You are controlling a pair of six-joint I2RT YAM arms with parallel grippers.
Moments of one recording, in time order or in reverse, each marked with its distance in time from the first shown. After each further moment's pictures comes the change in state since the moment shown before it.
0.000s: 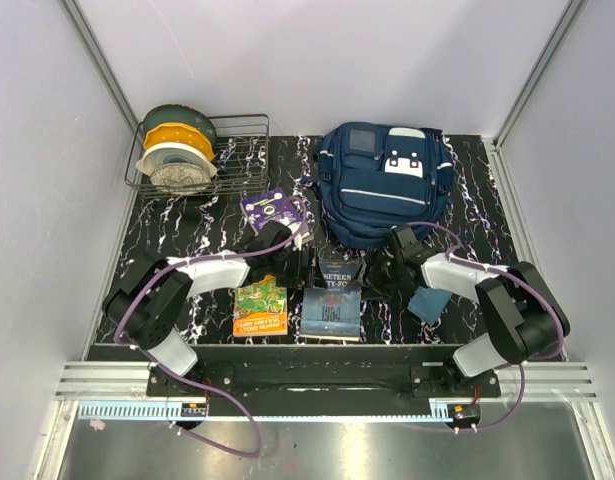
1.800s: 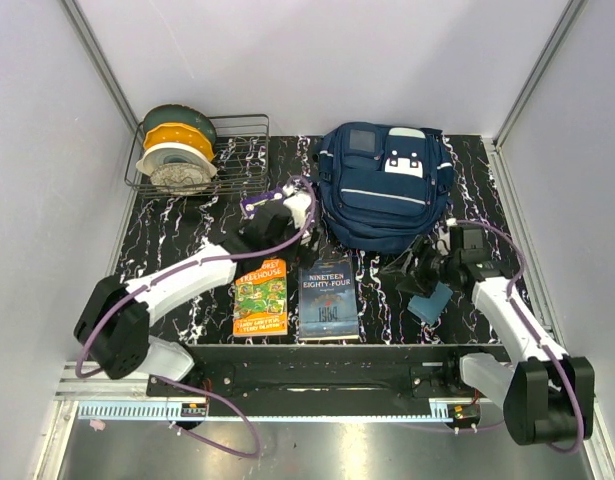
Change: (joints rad) left arm -0.061 -0.175 0.240 -0.189 -0.372 0.432; right arm -0.395 -0.470 -0.047 -0.306 -0.216 -0.169
